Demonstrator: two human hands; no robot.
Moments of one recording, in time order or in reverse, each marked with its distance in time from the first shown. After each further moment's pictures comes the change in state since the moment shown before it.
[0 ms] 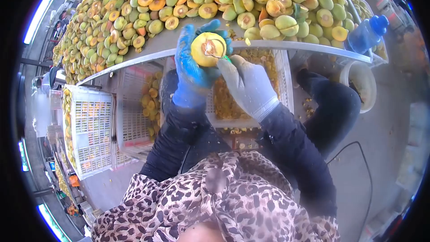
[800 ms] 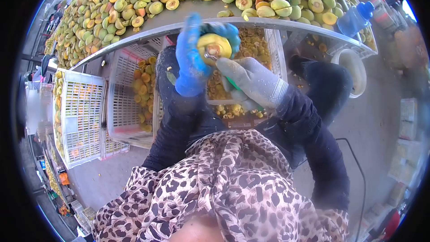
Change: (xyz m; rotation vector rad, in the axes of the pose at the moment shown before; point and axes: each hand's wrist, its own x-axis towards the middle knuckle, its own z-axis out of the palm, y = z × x) left_hand -0.042 0.024 -0.022 -0.343 -0.165 -0.555; right_hand -0.059 -0.034 -0.016 0.249 -0.542 0.554
